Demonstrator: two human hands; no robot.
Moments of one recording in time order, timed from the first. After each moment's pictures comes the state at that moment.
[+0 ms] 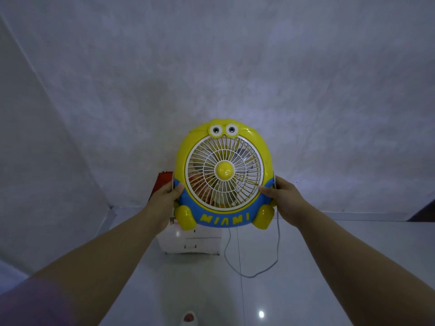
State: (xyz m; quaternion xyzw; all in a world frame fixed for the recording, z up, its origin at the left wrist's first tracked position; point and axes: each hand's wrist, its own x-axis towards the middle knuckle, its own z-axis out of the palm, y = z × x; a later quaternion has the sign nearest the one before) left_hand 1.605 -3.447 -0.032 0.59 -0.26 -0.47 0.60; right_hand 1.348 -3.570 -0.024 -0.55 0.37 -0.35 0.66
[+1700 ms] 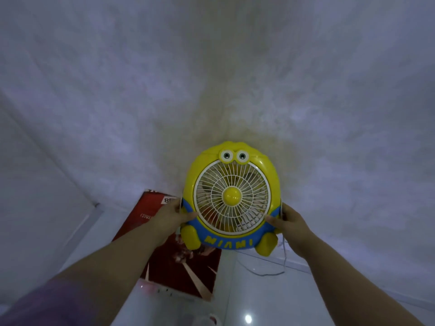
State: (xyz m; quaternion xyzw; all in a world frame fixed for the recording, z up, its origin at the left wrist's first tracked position) left_hand 1.715 -3.804 -0.120 0.68 -0.21 -0.50 0.49; right_hand 1.461 -3.963 -0.099 -0.58 0.42 -0.20 0.67
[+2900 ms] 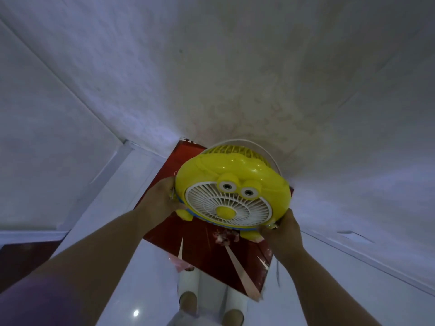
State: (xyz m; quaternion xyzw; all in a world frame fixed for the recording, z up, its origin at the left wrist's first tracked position) left_hand 1.876 -3.759 -0.300 0.83 -0.32 -0.34 0.29; right_hand 1.632 -3.921 -0.320 -0.71 0.51 -0.08 0.48
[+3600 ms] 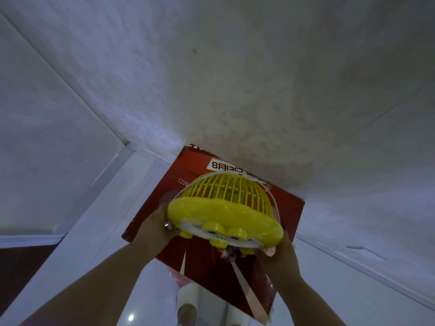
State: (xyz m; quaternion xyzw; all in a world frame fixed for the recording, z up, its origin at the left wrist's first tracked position) left_hand 1.868 -3.721 -0.361 0.86 -0.19 -0.35 0.30; right_hand 1.635 -3.897 -0.366 -0.72 0.48 -0.08 0.50
